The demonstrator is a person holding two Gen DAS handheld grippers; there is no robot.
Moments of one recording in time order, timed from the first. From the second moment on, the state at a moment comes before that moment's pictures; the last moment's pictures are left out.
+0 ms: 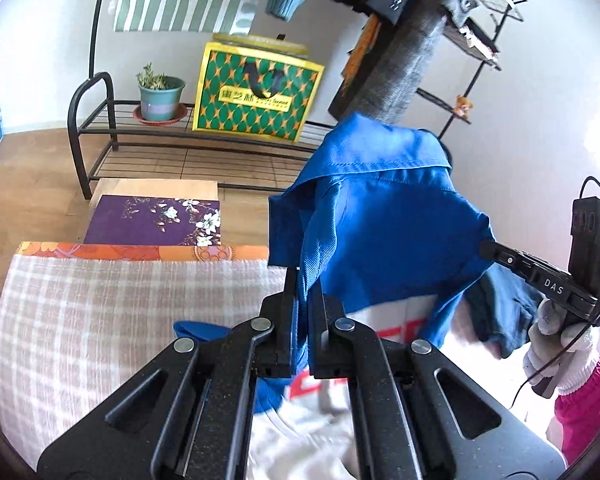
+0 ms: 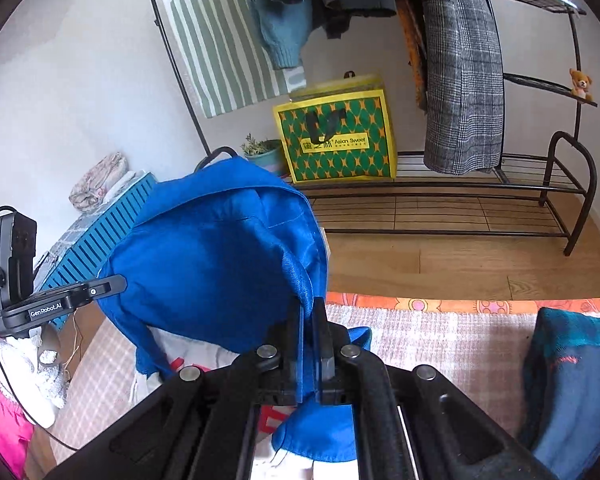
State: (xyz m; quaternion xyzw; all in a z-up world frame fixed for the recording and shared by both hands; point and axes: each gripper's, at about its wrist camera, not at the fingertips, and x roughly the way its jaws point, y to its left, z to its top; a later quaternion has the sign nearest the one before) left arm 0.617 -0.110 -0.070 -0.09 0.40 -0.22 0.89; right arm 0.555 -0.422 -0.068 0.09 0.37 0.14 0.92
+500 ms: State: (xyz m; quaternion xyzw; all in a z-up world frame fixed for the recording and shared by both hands) left arm 0.396 -0.067 -0.042 -0.10 0.38 -0.24 0.88; right arm 0.327 -0.393 -0.027 0.07 0.36 0.17 0.92
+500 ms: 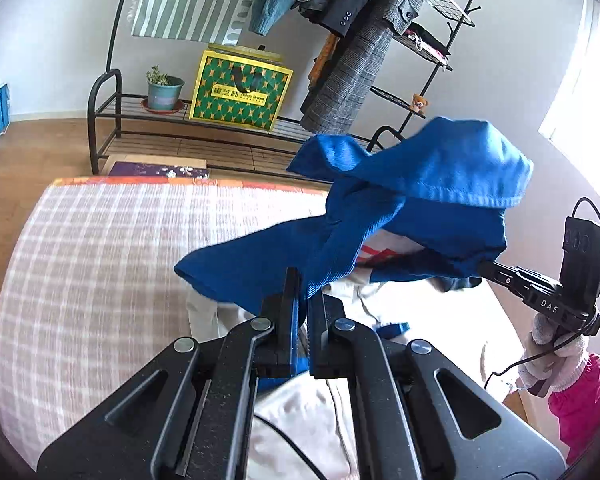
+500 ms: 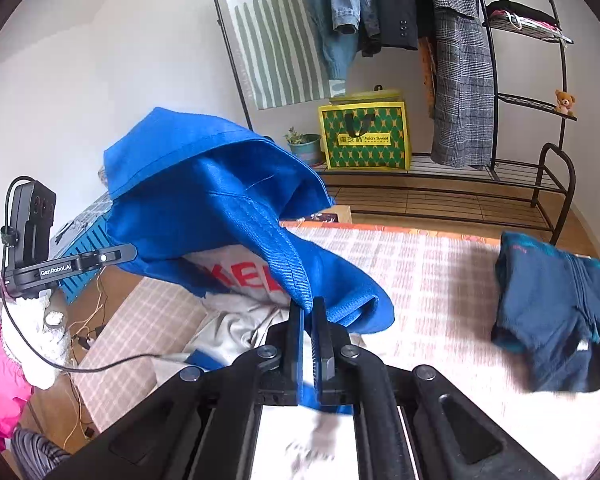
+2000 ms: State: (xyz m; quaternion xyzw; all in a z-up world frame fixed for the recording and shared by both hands) left arm 0.362 0.005 -0.171 -0.26 0.52 -0.22 0.79; right arm 0.247 -0.417 -0.176 0.24 0.48 0.19 0.82
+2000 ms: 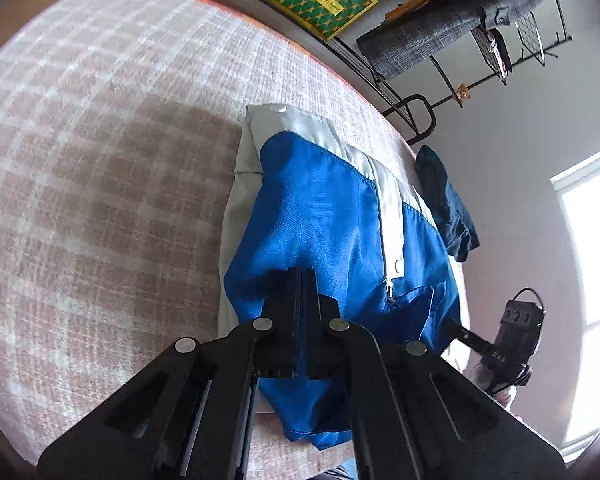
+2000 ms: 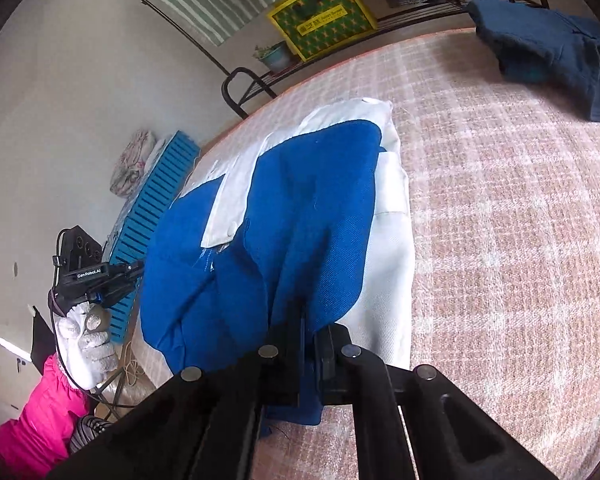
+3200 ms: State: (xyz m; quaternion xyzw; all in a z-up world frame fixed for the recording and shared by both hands) left arm 0.346 0.015 -0.147 -0.18 0.51 -0.13 0.83; right arm 0.217 -0.429 -0.154 0.13 0.50 0.16 0.84
